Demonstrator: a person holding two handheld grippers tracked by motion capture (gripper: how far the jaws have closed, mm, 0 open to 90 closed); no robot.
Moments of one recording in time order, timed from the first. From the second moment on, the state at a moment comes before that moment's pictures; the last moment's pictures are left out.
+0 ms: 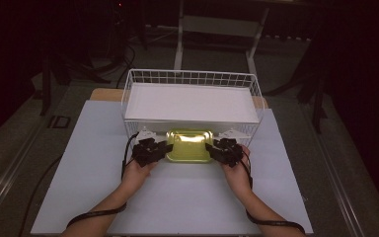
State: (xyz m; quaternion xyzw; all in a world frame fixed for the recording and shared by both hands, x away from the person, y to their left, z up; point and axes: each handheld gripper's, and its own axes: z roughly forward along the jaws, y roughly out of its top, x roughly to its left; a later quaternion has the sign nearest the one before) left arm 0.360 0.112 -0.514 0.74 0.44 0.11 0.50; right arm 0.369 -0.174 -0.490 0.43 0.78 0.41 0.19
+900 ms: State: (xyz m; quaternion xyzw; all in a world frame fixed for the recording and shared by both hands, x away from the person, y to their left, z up) left arm 0.344 0.121 -0.492 0.73 0.42 0.13 0.52; right arm 0.347 -0.170 -0.474 0.42 0.78 0.42 0.20
